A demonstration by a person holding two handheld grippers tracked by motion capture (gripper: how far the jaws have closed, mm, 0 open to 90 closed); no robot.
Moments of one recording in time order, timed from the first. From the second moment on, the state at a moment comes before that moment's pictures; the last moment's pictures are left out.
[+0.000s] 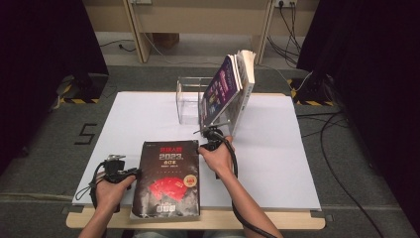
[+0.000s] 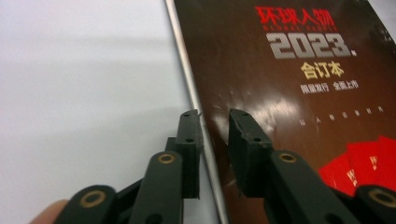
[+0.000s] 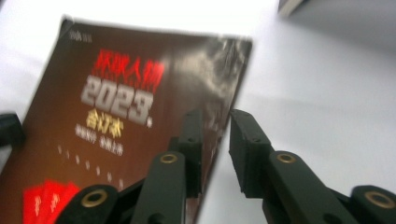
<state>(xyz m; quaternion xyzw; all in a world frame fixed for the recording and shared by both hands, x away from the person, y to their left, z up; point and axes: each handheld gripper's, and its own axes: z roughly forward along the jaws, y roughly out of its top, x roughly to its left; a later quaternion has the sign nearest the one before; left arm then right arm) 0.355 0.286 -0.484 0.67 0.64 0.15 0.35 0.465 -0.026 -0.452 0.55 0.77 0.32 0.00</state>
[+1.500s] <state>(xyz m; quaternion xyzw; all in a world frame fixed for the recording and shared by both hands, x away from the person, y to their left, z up) 0.375 0.281 -0.487 0.67 0.64 0.14 0.35 0.506 -0.007 -0.481 0.59 0.73 0.36 0.04</state>
